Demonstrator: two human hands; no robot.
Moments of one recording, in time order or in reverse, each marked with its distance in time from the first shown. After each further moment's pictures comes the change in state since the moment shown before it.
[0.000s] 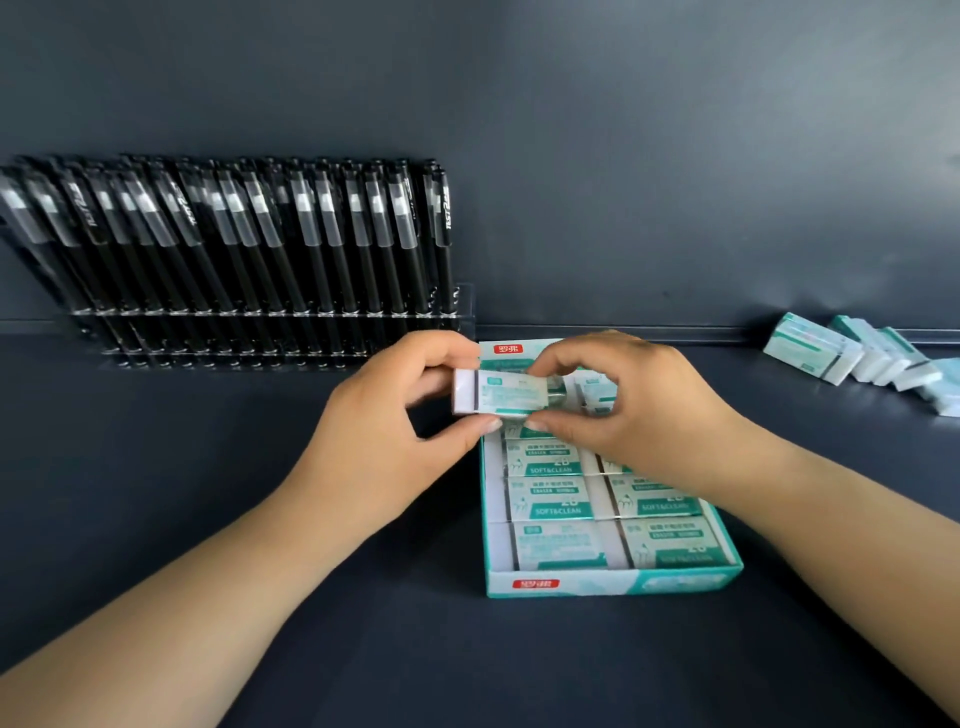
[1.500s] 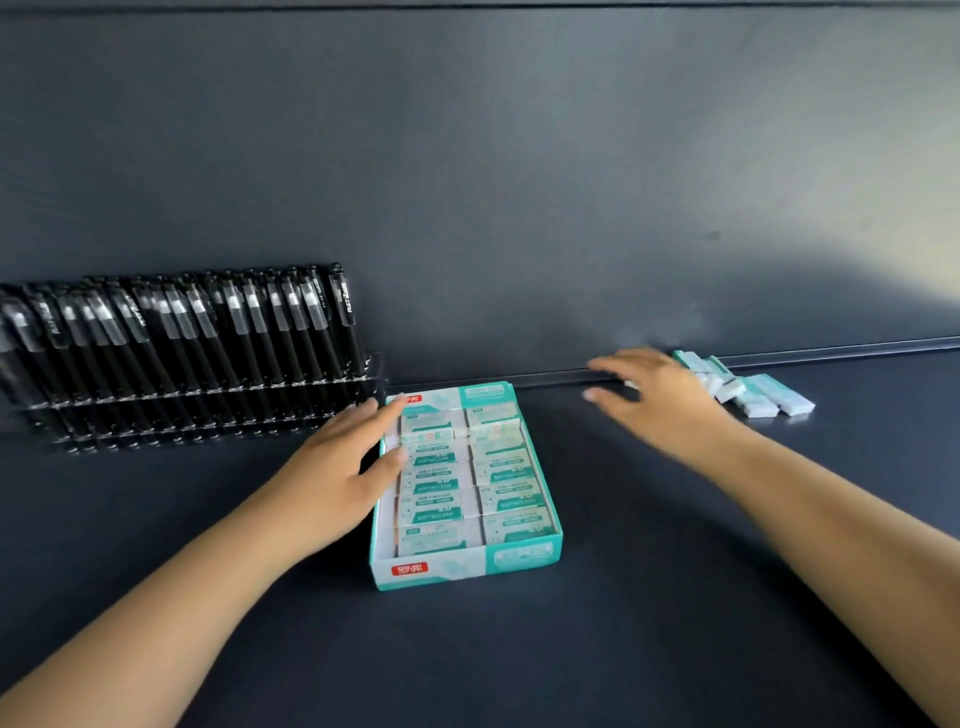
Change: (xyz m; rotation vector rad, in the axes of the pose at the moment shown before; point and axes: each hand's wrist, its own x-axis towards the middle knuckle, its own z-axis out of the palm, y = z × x) left_hand 0.006 0.015 0.009 0.444 -0.286 -0.151; right_hand -0.049 0.089 -0.060 -0.200 0.217 0.307
